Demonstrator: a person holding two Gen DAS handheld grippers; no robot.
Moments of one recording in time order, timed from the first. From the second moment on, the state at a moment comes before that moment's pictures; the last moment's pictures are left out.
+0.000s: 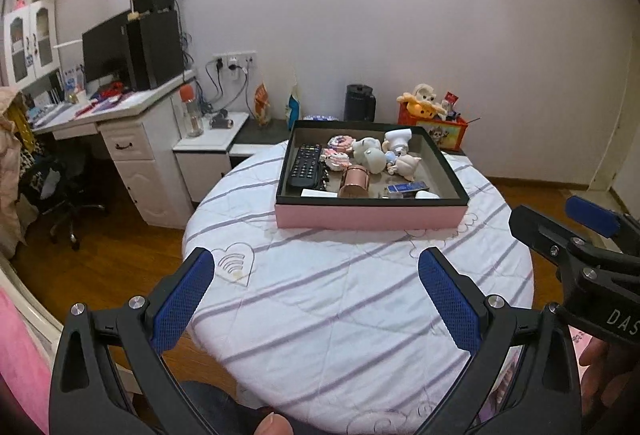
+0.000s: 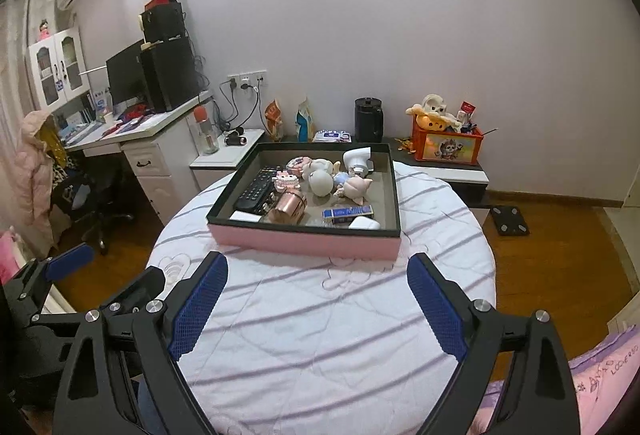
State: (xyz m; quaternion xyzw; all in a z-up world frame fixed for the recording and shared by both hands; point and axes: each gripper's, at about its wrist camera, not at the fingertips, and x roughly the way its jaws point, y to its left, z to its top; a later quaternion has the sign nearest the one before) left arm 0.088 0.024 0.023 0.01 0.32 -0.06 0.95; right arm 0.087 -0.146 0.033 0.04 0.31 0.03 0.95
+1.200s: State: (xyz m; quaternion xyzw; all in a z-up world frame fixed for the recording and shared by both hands) left arm 0.008 0.021 0.064 0.02 0.28 -0.01 0.96; right arm 0.008 -0.144 0.068 0.02 0.26 0.04 0.97
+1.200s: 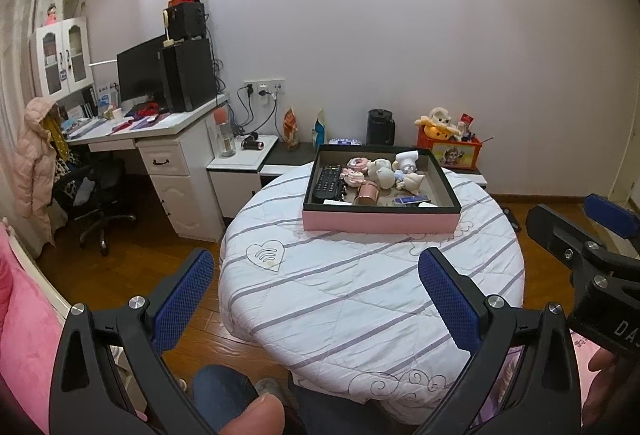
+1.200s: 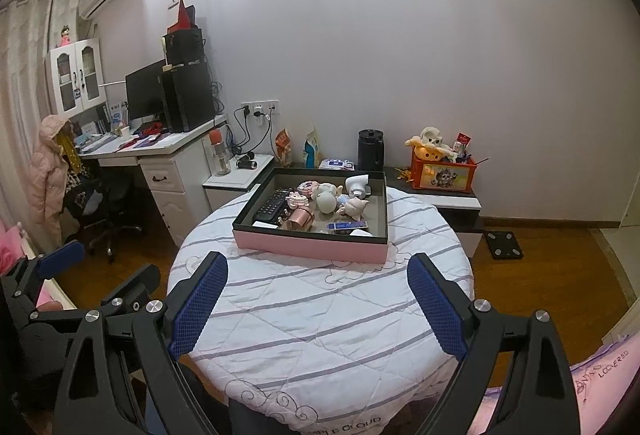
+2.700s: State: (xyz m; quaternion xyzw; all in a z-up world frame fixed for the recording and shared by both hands) left arm 0.003 0.022 0.063 0.02 0.27 -0.01 0.96; right arm 0.002 -0.145 0.070 0.03 0.25 0.04 0.97
